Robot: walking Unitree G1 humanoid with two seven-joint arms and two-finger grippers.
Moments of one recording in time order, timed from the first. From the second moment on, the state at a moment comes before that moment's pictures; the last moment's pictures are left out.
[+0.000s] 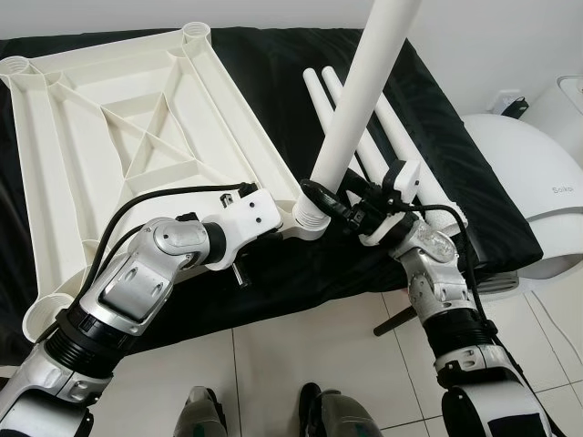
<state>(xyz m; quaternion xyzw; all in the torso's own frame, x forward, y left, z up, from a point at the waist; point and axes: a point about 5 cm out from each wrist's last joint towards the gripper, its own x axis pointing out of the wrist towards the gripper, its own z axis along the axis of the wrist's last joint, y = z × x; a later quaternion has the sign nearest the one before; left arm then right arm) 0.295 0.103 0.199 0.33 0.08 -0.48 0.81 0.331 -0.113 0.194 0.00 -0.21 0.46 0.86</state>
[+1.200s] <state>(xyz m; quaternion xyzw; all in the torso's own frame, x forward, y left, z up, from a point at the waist) 0.295 0.103 0.200 0.33 0.09 -0.48 0.81 0.317 -0.101 0.194 -0.02 -0.22 0.40 0.89</state>
